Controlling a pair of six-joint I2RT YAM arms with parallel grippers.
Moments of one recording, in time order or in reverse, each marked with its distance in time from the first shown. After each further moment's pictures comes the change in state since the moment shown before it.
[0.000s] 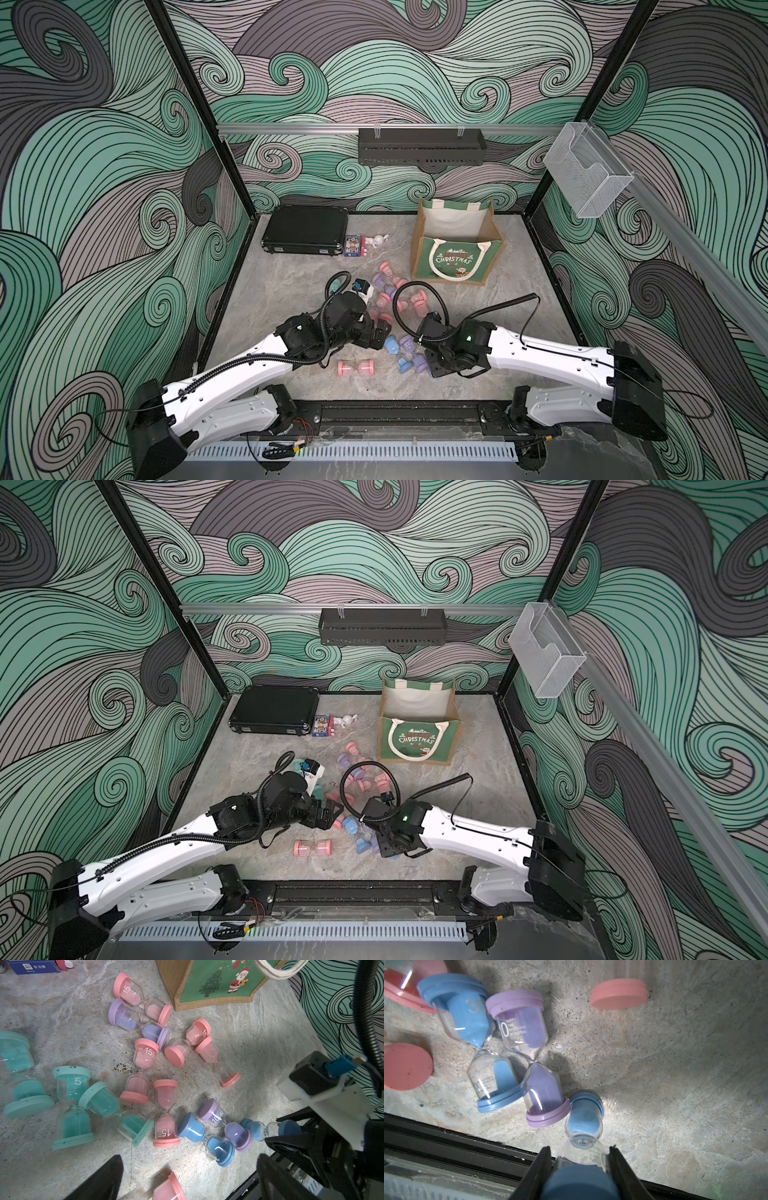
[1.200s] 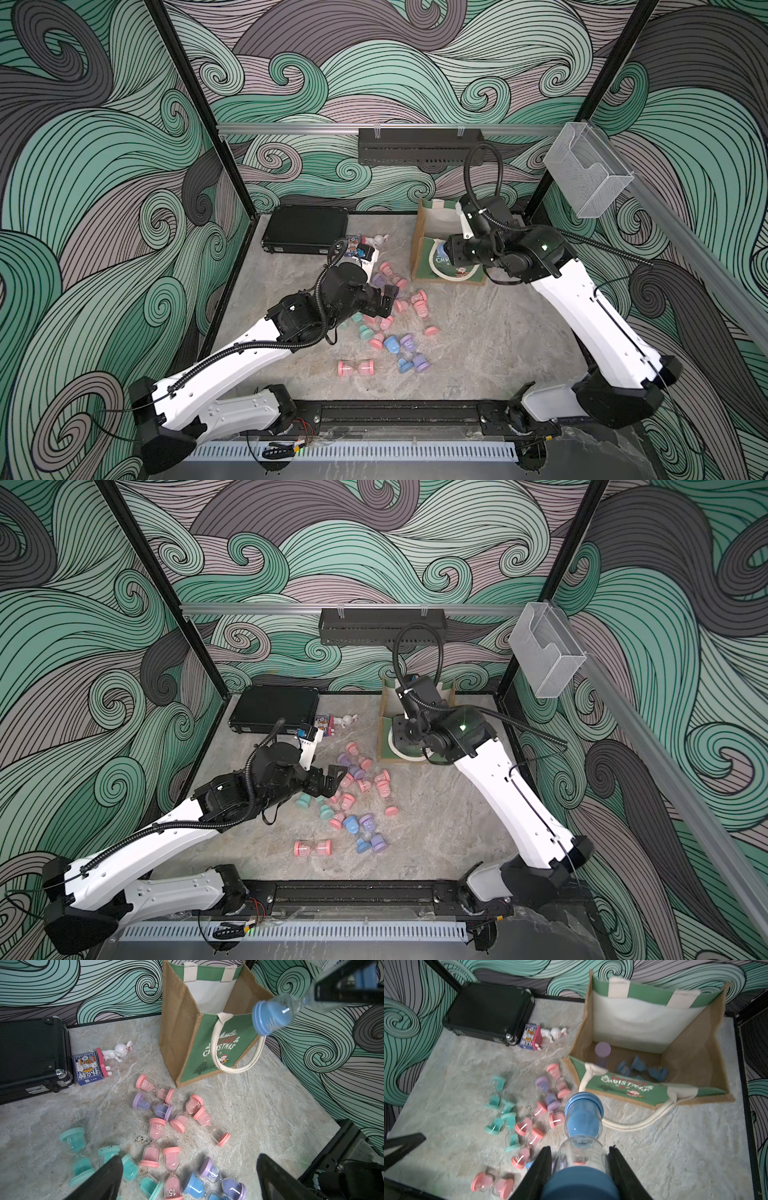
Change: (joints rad) left arm 0.021 0.088 0.323 -0.011 -0.158 0.167; right arm -0.518 0.179 1.012 -0.248 0.113 -0.472
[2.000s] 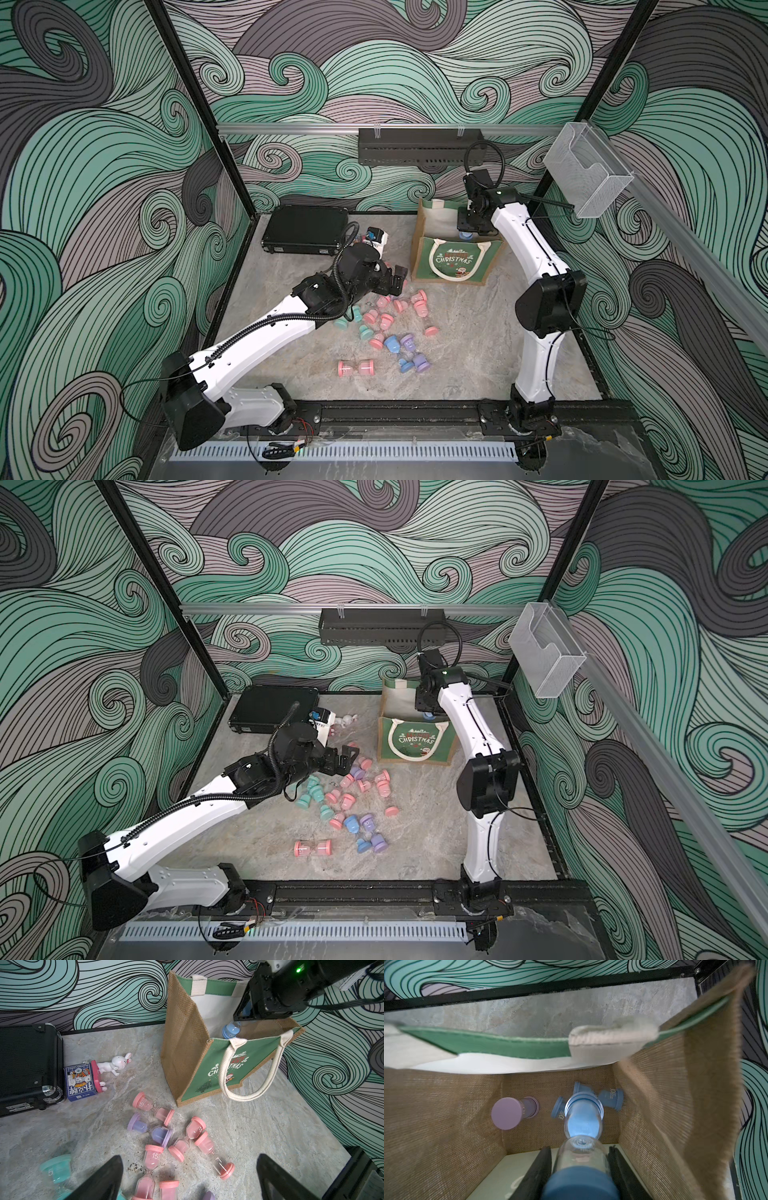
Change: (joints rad) left arm 0.090 0.182 0.072 0.127 0.062 -0.003; right arm -0.362 0.571 0.256 0.064 -0.010 -0.062
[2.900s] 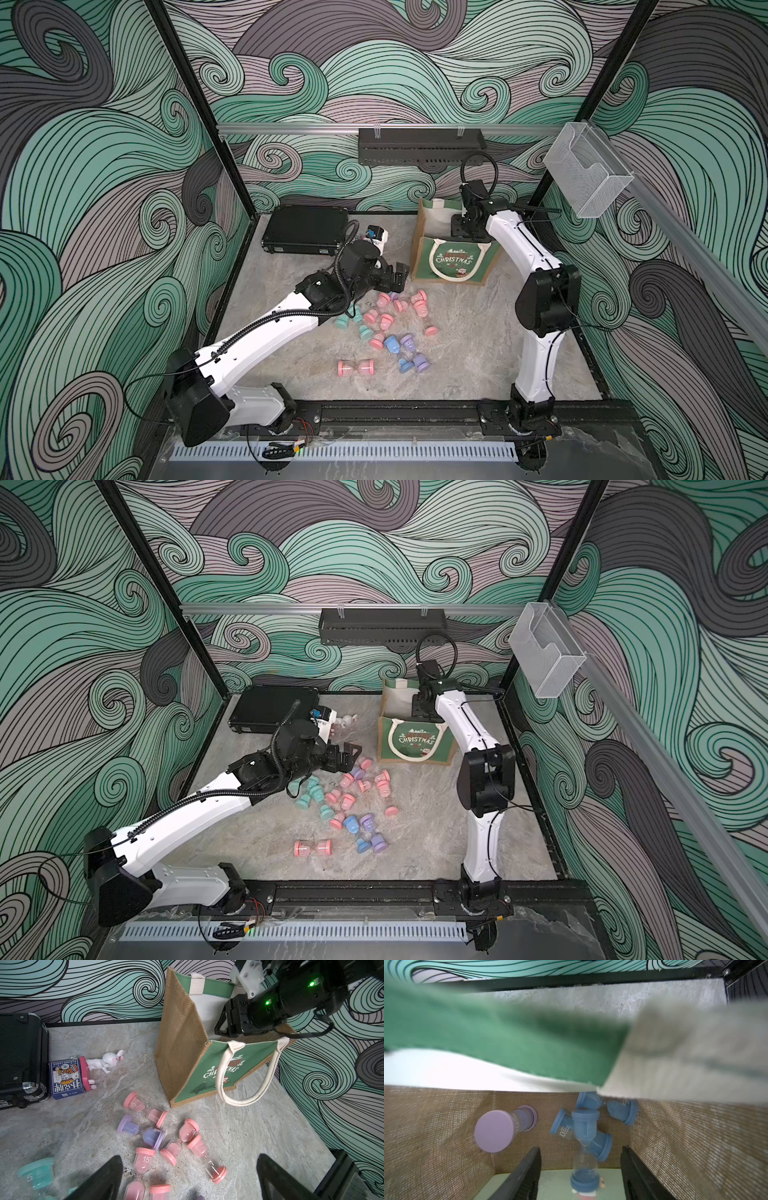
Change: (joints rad) left arm 0.016 0.027 0.000 0.033 0.045 -0.037; right arm -0.014 -0.022 -0.176 0.206 -0.043 -0.047
